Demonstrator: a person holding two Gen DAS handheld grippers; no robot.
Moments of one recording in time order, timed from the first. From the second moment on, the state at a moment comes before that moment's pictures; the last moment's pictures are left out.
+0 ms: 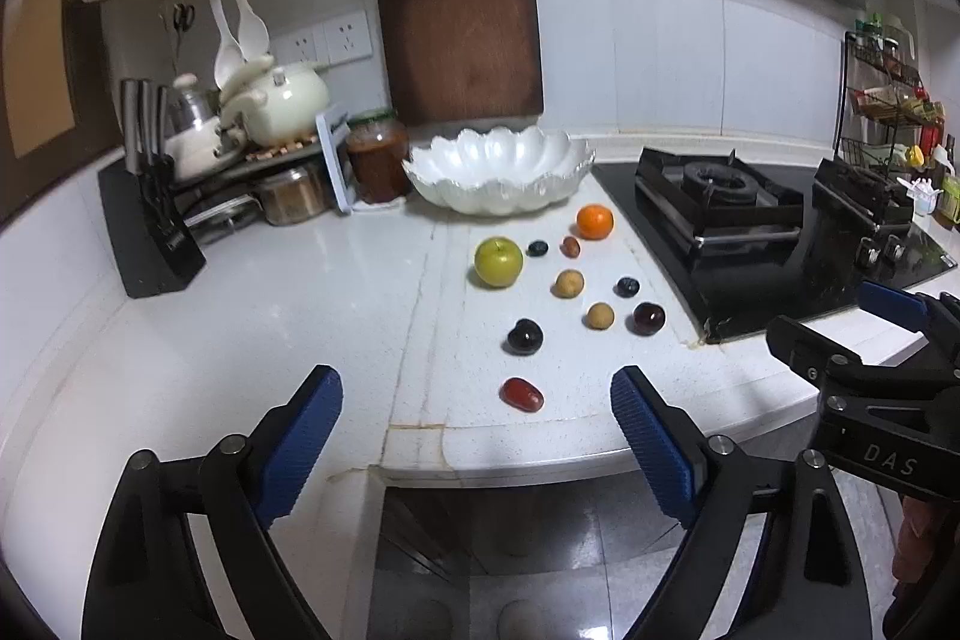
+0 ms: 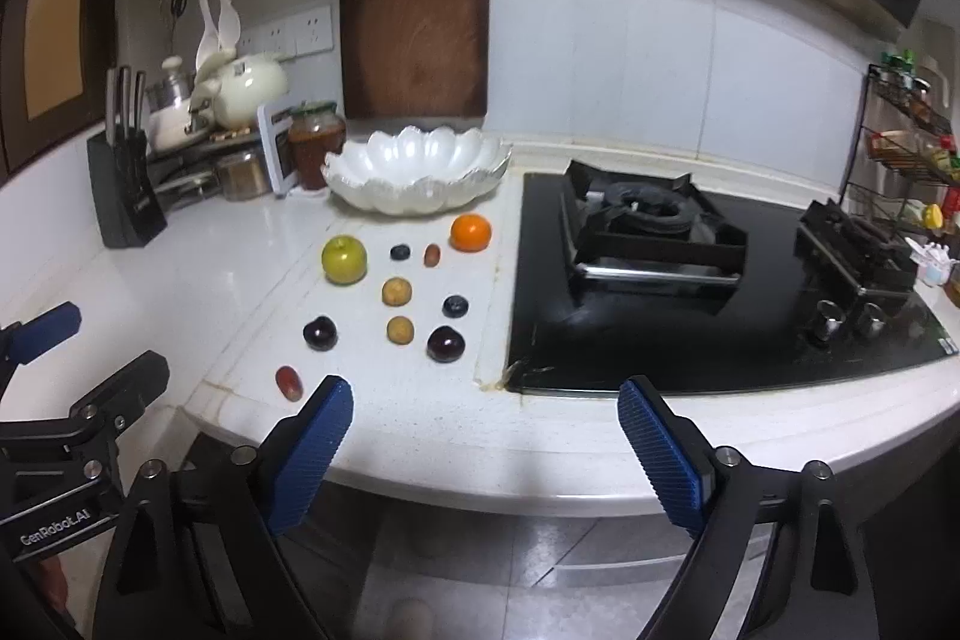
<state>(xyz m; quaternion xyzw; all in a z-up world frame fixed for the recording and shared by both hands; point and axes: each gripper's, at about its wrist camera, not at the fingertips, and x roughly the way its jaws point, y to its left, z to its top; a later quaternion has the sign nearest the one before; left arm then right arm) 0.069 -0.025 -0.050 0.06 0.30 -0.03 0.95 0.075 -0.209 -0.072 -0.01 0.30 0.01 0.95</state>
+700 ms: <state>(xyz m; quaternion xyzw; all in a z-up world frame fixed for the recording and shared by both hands) 0.144 -0.037 -0.120 0.07 0.39 -0.08 0.92 0.160 -0.194 -0.131 -0.02 0.37 0.04 0.93</state>
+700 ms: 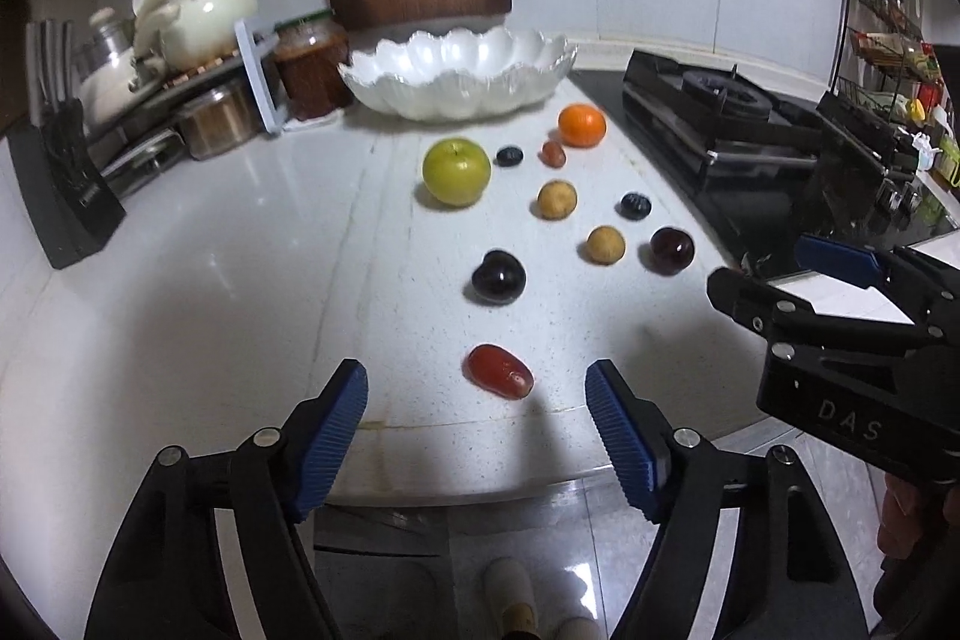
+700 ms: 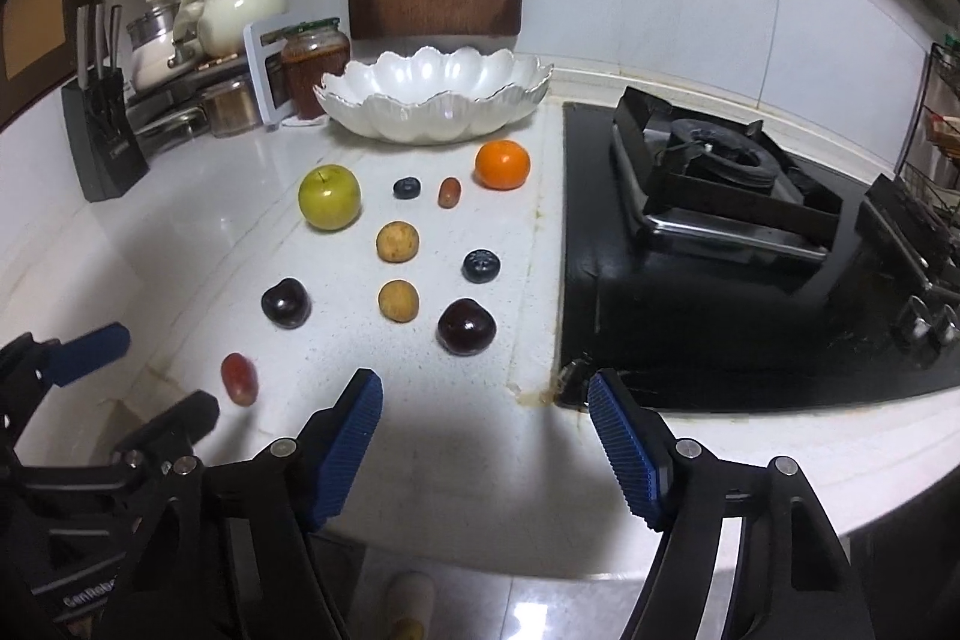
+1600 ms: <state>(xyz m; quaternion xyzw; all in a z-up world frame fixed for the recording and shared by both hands) 0.176 -0.045 -0.150 0.04 0.43 -0.10 0.90 0.214 -0.187 -0.165 -0.02 0.39 0.05 0.92</state>
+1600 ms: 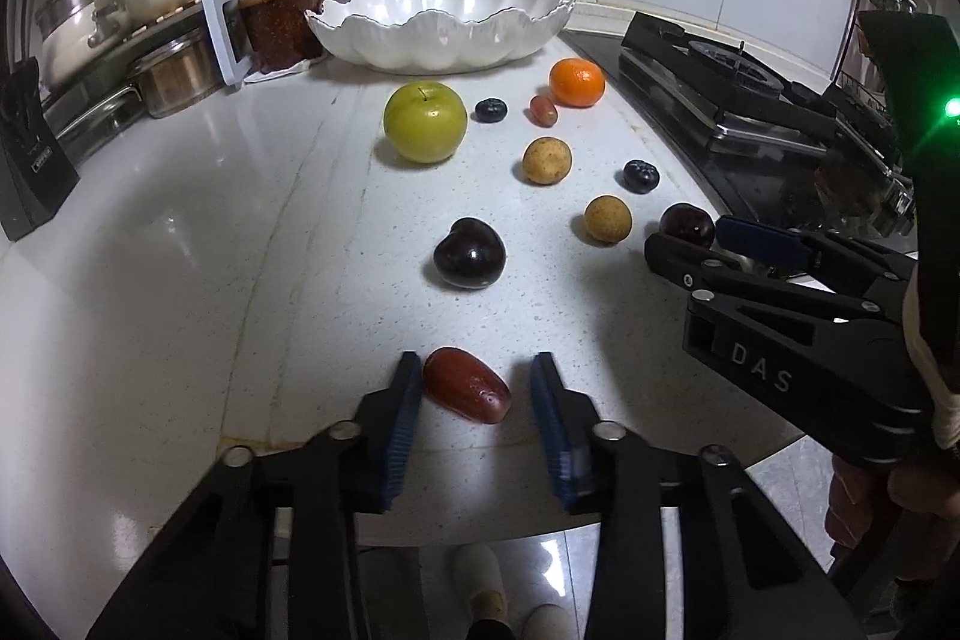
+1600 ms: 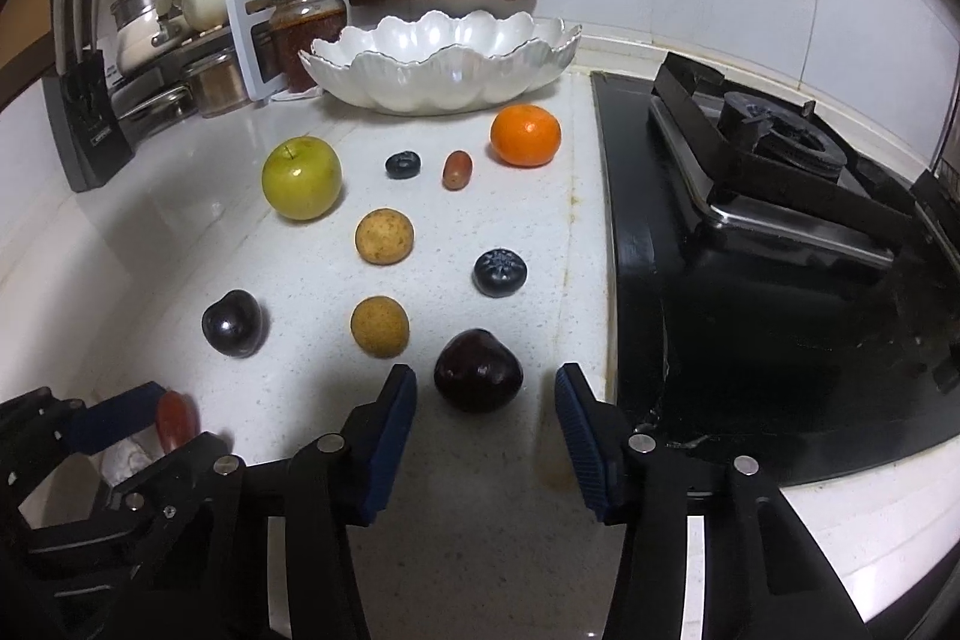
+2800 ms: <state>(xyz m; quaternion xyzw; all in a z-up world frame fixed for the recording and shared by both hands) 0.195 -0.027 -0.079 0.00 0.35 -0.11 0.93 0.206 -0.175 -0.099 -0.01 0.32 0.08 0.94</state>
